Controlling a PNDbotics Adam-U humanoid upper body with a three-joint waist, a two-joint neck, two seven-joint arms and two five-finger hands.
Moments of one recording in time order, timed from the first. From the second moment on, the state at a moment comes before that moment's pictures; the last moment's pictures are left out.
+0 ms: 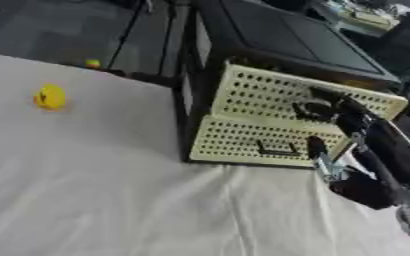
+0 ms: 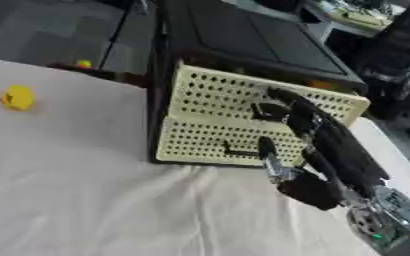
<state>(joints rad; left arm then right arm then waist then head) -0.56 0.20 -0.10 -1.99 0.24 0.09 0.37 -0.16 -1.10 -0.26 -1.97 0.52 -0.02 -0.29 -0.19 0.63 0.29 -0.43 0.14</state>
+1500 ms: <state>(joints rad) -0.54 0.19 -0.10 -1.99 0.23 0.07 0.37 -0.03 -1.06 -0.26 -1.99 0.42 -0.19 -0.37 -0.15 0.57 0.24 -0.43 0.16</state>
